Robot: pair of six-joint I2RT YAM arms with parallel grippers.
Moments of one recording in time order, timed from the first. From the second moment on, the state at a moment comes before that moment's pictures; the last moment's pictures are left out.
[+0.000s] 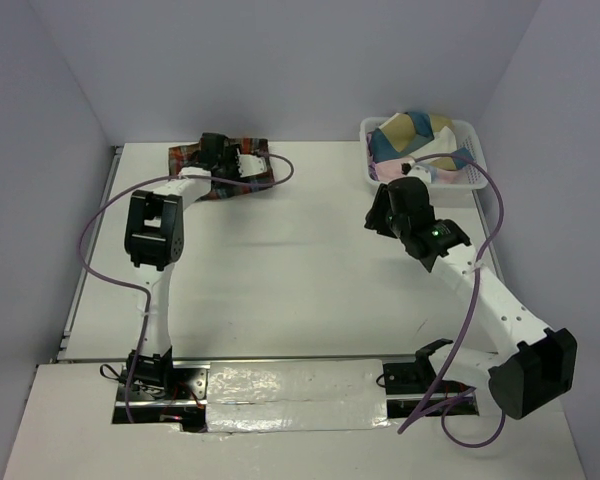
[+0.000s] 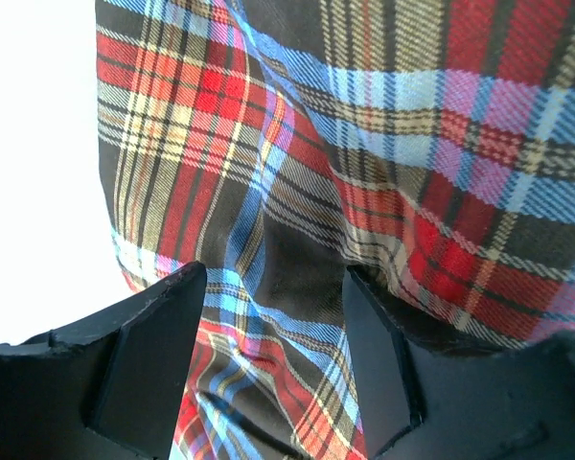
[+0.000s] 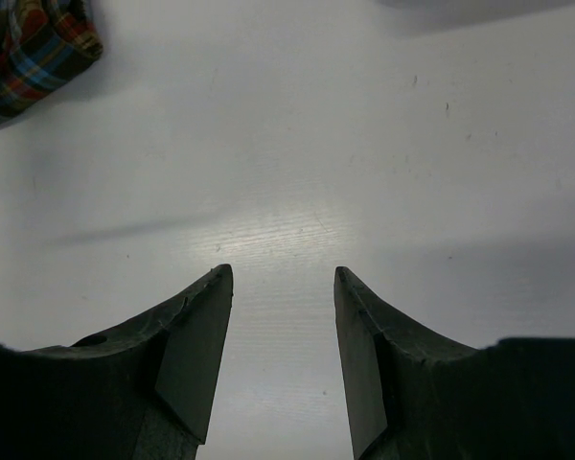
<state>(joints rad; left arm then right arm) -0.14 2.35 1.83 -0.16 0.12 1.20 0.39 1.13 1.01 -0.50 0.25 0.56</state>
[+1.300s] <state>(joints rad) 0.35 1.53 1.17 -0.78 0.28 0.34 0.31 0.88 0.52 -0.47 0.03 0.64</state>
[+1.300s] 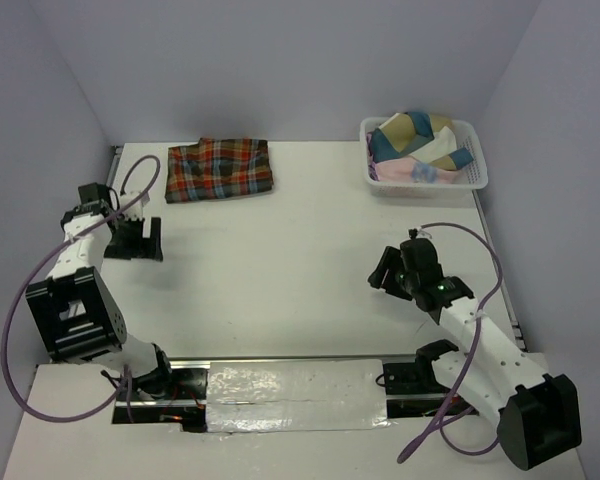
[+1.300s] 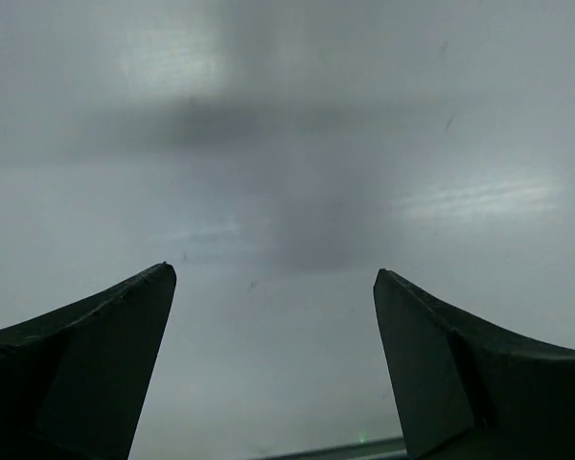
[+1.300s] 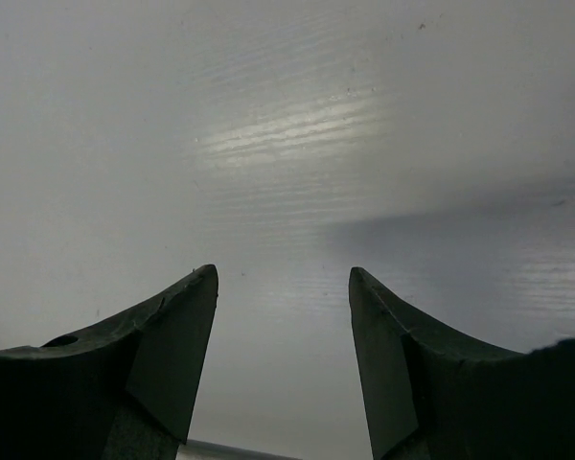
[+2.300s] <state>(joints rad) 0.38 1.33 0.81 -0.67 0.07 0.42 0.31 0.68 0.40 -0.40 0.03 0.67</state>
